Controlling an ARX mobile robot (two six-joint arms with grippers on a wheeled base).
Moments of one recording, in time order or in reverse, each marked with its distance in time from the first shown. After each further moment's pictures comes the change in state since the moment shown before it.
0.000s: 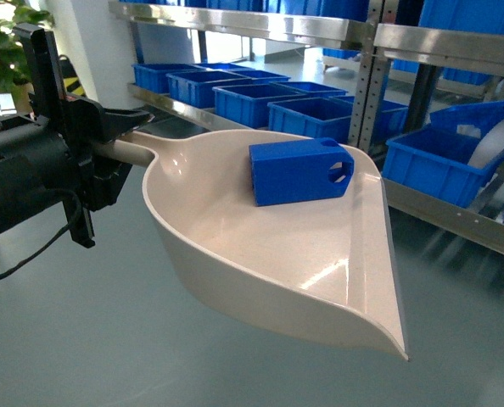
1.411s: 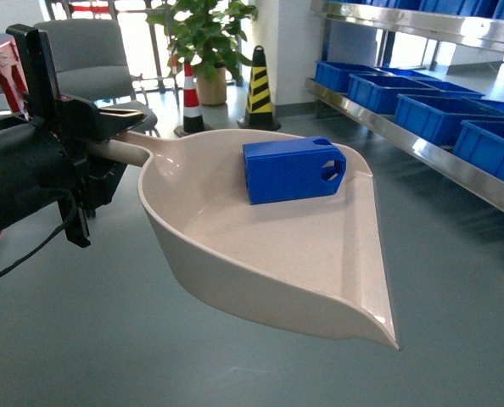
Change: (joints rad) left arm 0.001 0.000 0.000 0.000 -0.002 0.000; right arm 0.000 0.000 0.000 0.000 0.000 0.000
